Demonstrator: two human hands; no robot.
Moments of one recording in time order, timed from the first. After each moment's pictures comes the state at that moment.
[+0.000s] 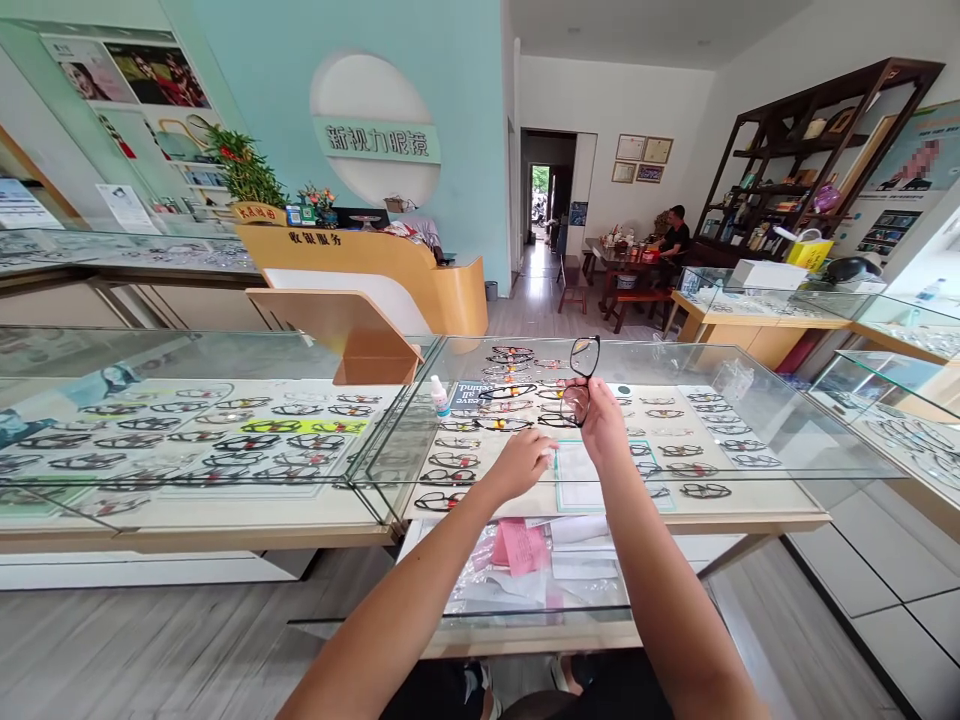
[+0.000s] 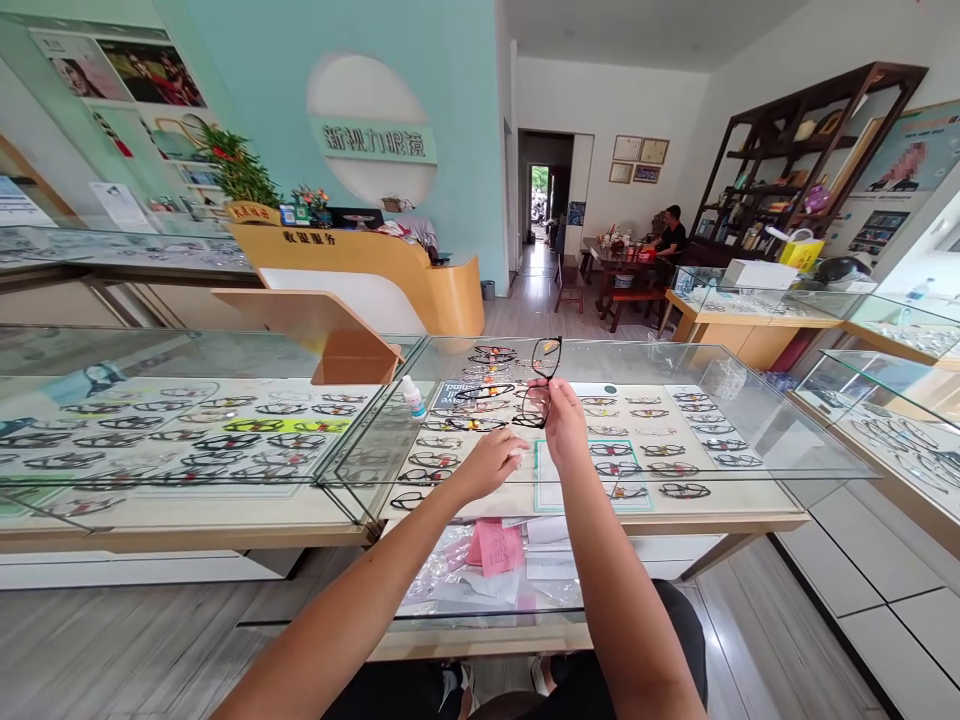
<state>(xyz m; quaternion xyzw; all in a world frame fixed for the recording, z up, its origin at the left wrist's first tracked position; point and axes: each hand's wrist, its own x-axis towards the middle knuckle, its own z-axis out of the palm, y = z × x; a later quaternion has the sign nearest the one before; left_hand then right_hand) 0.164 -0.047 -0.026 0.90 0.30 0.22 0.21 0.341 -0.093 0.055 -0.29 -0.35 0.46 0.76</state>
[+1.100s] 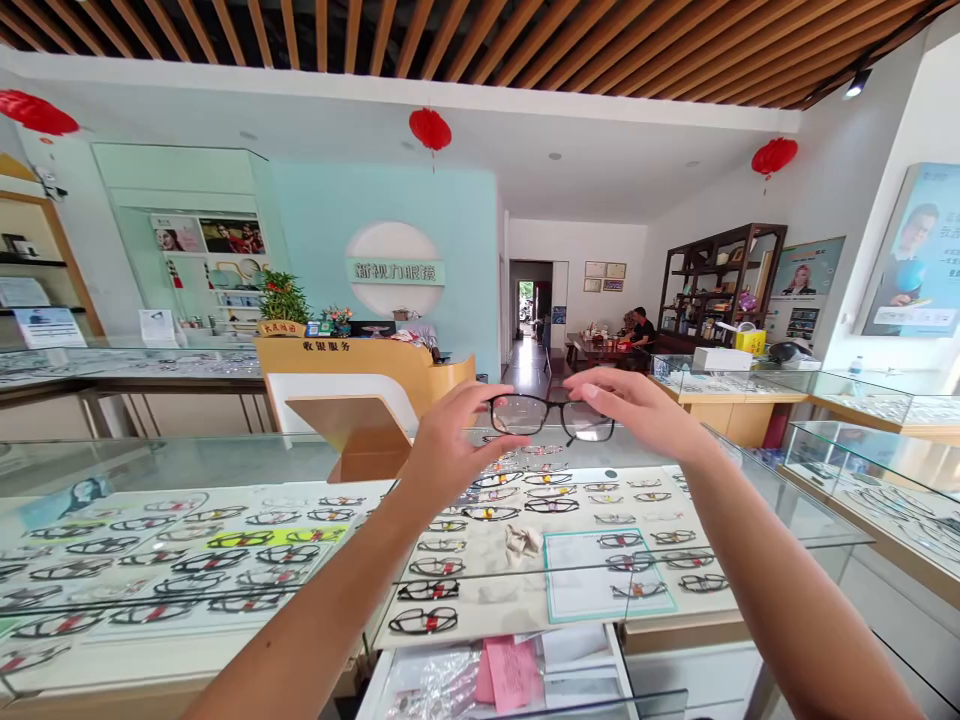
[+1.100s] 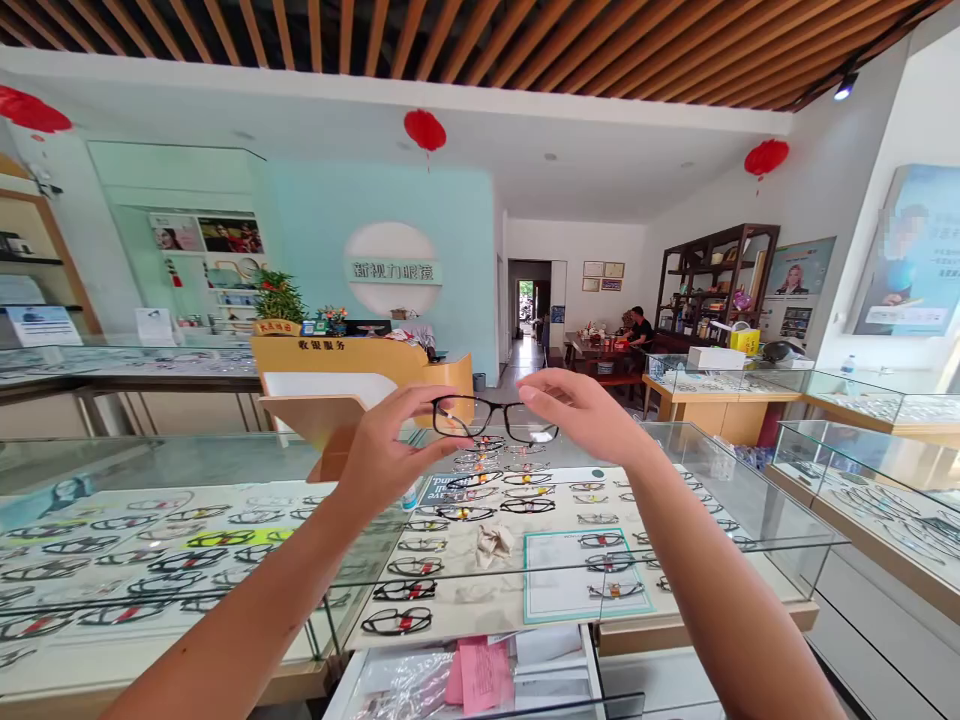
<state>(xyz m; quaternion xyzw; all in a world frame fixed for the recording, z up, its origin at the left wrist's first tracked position) 0.106 -0.144 0.256 0.80 0.18 0.57 0.03 0.378 -0.225 0.295 -0.42 -0.75 0.13 0.50</state>
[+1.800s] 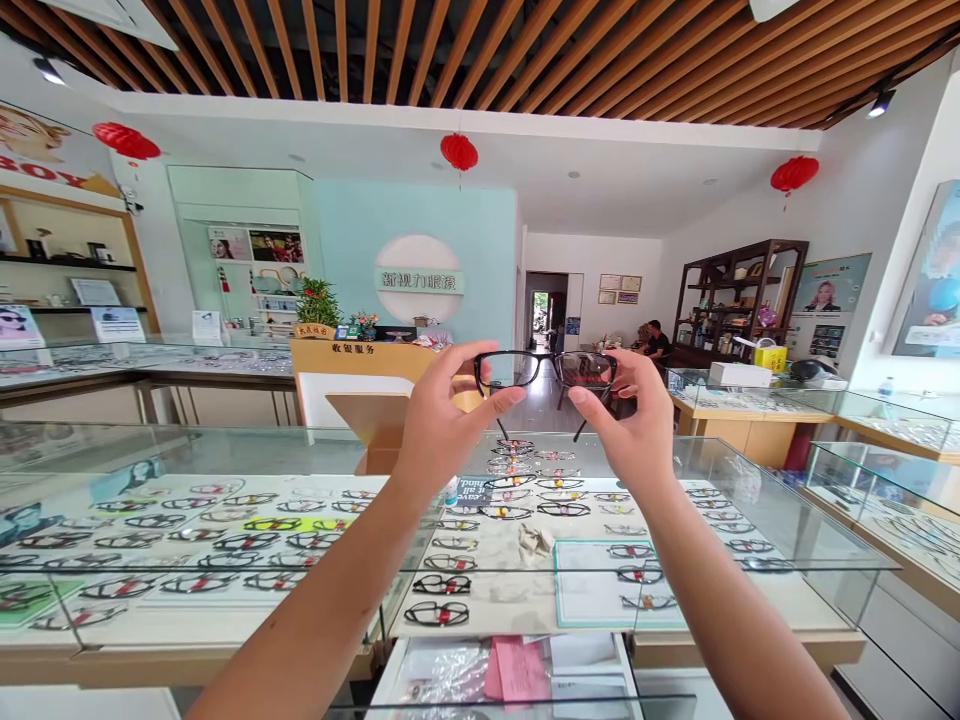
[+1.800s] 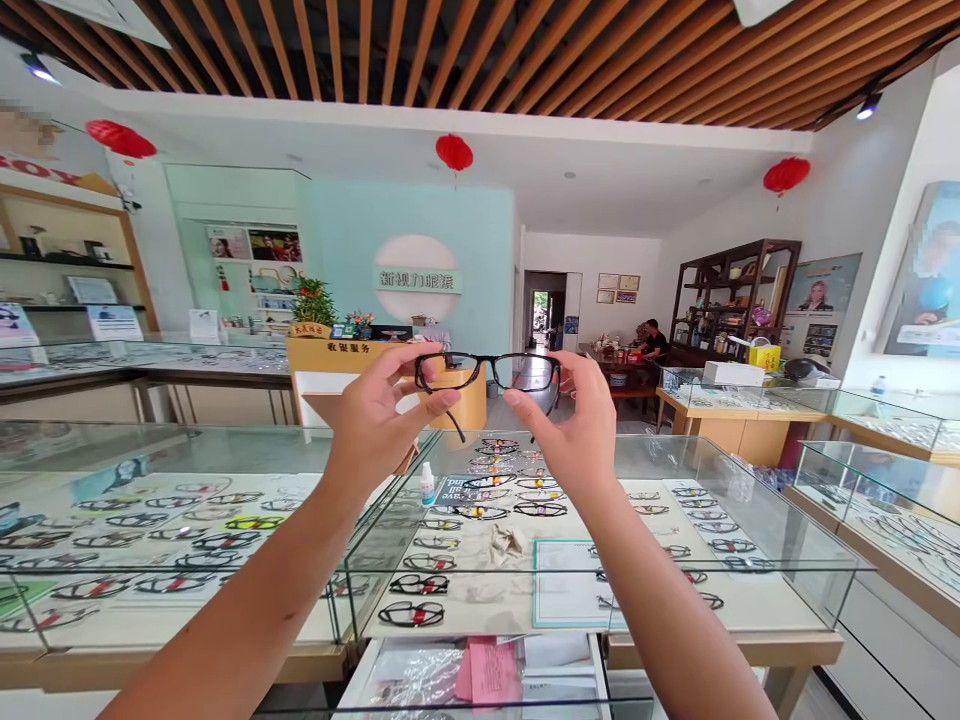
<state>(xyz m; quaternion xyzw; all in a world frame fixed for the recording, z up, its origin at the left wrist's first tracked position) 0.088 -0.172 0.286 0.70 0.19 0.67 0.15 0.313 -0.232 0.269 -0.40 -0.60 -0.15 0.68</state>
